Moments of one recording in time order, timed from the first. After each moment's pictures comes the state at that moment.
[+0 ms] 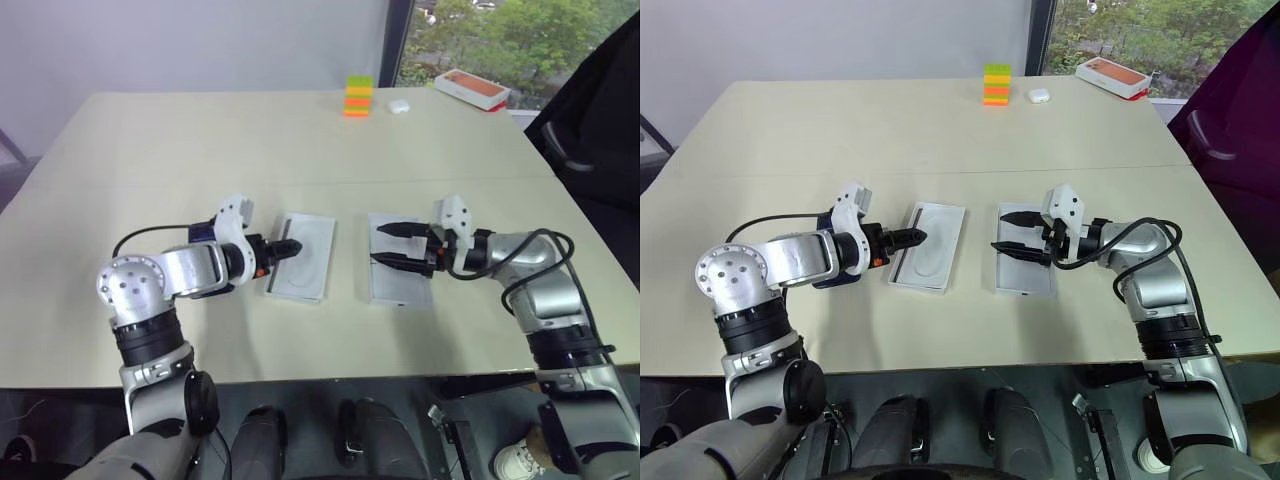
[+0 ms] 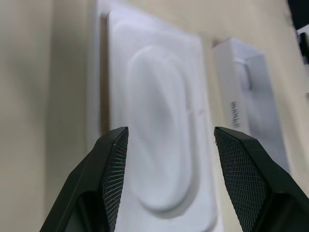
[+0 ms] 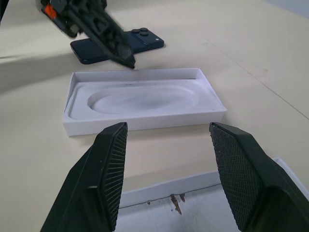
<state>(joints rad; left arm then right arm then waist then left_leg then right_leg) -0.69 0.18 0.47 -0.12 -1.19 1.61 0.38 -0.52 -0.59 0.04 0.16 0.33 0.19 1.17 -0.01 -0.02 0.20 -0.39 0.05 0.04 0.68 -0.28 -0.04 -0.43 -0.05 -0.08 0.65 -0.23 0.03</state>
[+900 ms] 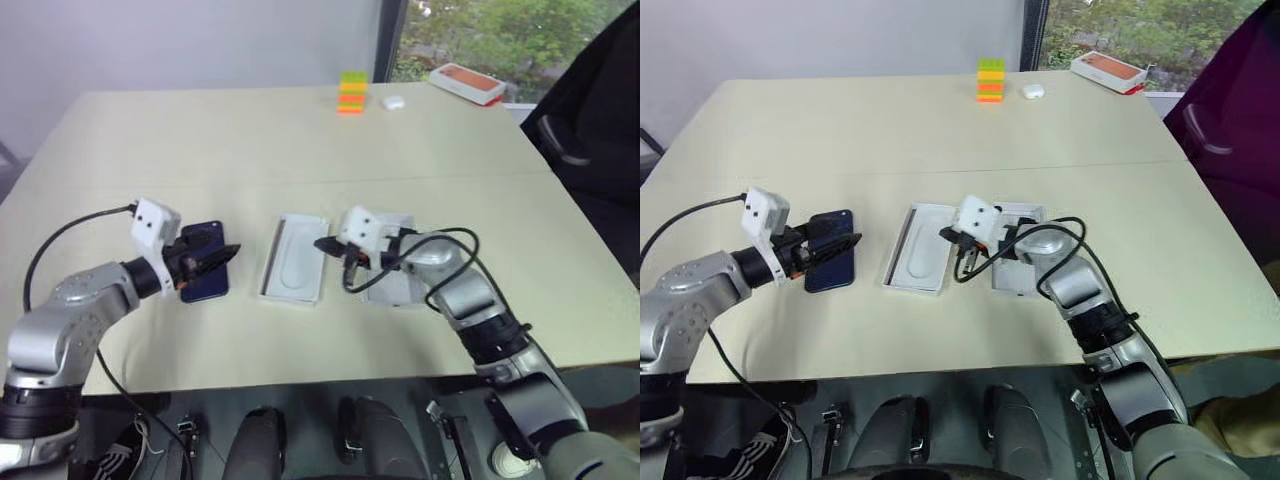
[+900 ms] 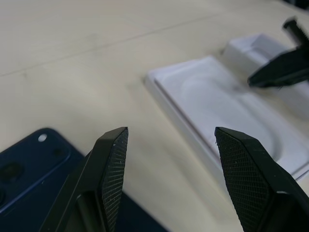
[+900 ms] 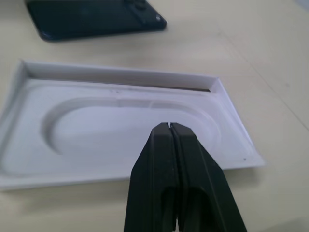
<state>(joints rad) -0.19 0.72 0.18 -0.21 -0.61 0.59 -0.67 -0.67 -0.36 0.38 0.14 -0.06 0.24 0.81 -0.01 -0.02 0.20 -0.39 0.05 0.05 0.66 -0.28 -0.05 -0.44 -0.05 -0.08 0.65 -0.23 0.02</state>
